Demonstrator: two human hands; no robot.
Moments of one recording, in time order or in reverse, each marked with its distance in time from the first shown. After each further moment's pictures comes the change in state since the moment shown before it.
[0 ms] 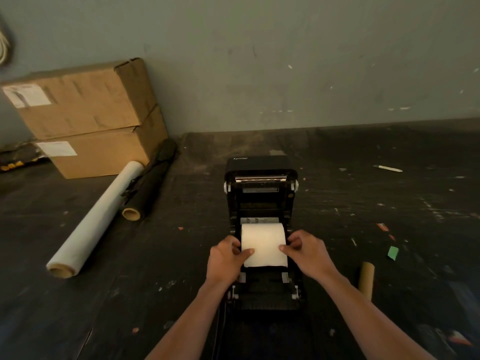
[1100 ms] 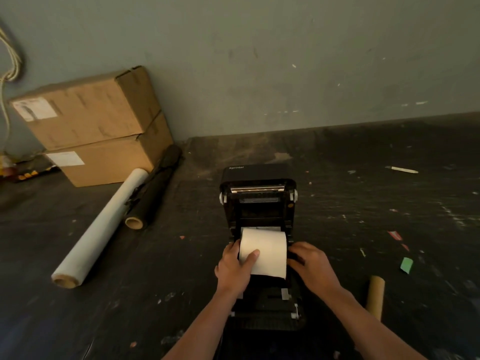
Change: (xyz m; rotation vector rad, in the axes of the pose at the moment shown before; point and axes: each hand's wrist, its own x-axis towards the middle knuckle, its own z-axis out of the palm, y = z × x) left_hand 0.017 0.005 0.034 -0.178 -0.011 -0.140; right_hand 0.030 0.047 0.006 -0.182 0.069 -0.428
